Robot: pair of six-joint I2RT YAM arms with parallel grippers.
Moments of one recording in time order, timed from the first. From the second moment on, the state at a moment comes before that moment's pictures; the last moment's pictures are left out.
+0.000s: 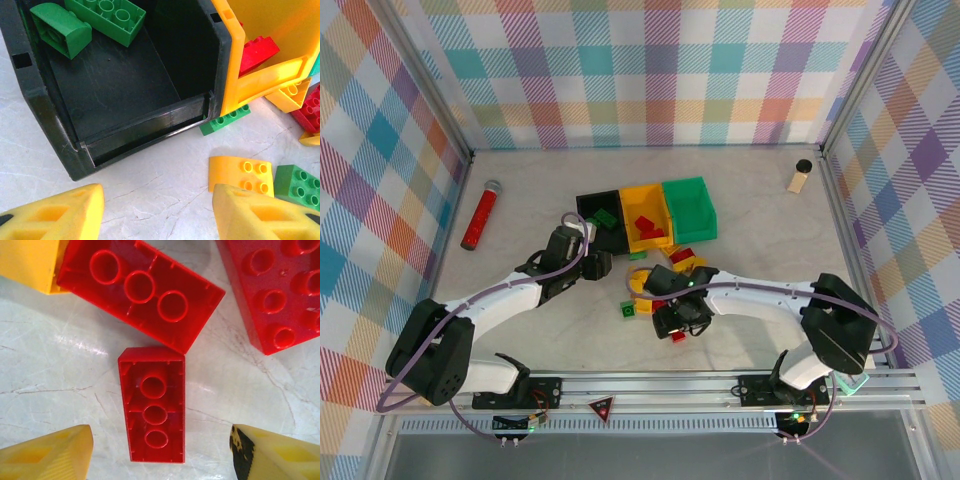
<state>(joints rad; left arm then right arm) -0.48 1.33 0.63 -0.06 0.04 -0.35 1.05 1.53 0.93 -0.83 0.01 0.71</state>
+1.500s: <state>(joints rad) -0.48 1.33 0.63 -0.06 0.04 -0.35 1.08 1.64 0.95 -0.81 0.03 0.75</state>
